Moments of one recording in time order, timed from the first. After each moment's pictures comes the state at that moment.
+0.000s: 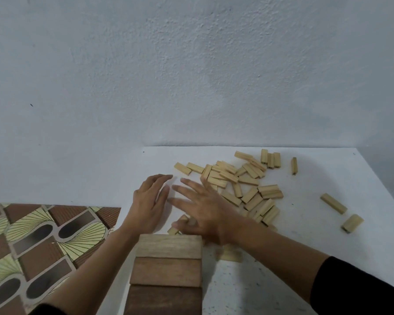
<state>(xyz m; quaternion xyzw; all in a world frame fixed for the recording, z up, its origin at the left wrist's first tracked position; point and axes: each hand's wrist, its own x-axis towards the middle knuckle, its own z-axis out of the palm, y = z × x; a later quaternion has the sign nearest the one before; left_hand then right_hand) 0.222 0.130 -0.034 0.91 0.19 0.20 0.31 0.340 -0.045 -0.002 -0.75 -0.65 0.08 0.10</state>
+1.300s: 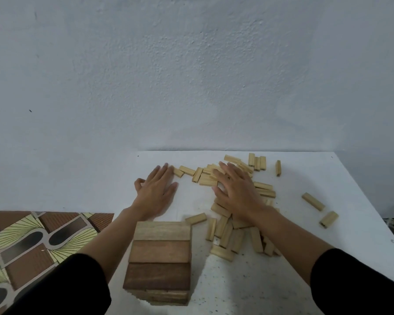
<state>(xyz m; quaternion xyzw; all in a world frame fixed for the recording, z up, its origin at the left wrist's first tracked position) 0.261 0.131 -0.029 0.96 0.21 0.03 0.17 0.403 -0.097 -0.013 -0.88 -0.45 0.03 0.15</state>
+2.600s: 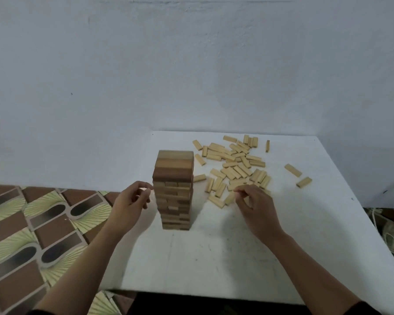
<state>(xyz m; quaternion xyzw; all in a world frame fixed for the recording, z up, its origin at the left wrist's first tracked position) 0.078 0.058 0.005 0.81 0.28 0.19 0.48 0.268 -0.220 0.002 -0.84 -0.33 -0.01 0.44</state>
